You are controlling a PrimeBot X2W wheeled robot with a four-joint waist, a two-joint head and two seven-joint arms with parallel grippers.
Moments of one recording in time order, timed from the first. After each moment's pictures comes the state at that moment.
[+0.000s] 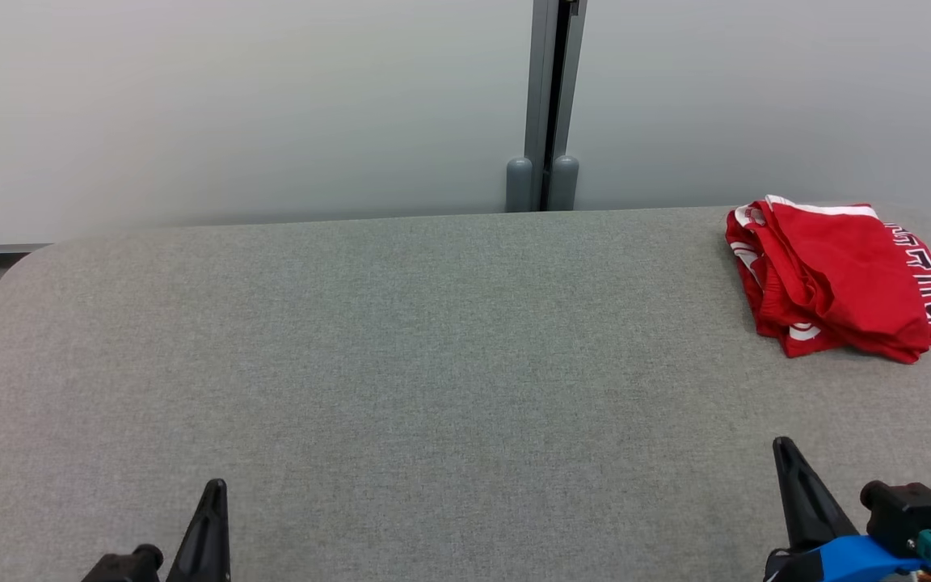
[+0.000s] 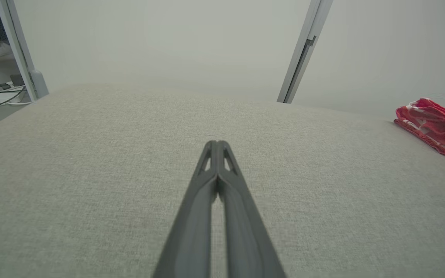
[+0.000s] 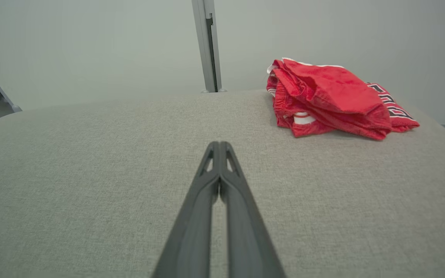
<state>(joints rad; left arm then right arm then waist) 0.09 0.22 -0.18 0.27 -0.41 -0.03 -0.26 0.05 -0.05 -0.07 0.15 0.15 0.13 -0.07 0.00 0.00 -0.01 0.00</state>
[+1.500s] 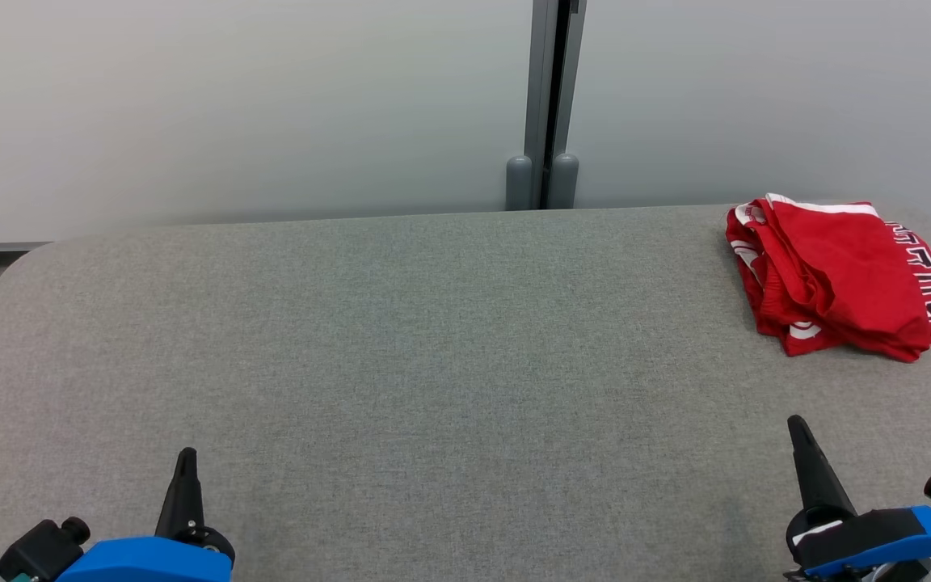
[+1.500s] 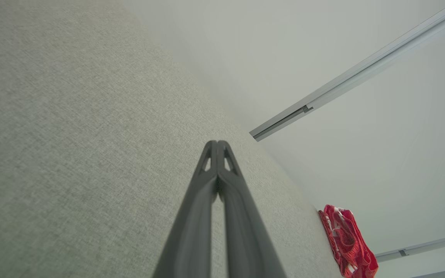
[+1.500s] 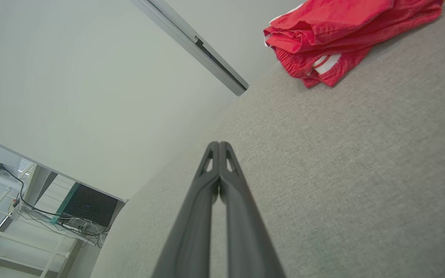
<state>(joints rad) 0.02 0.13 -0.04 0.27 -0.99 -0.07 -0.08 -0.01 -0.04 -0.09 0.21 0.85 0.13 0.02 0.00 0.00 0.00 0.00</state>
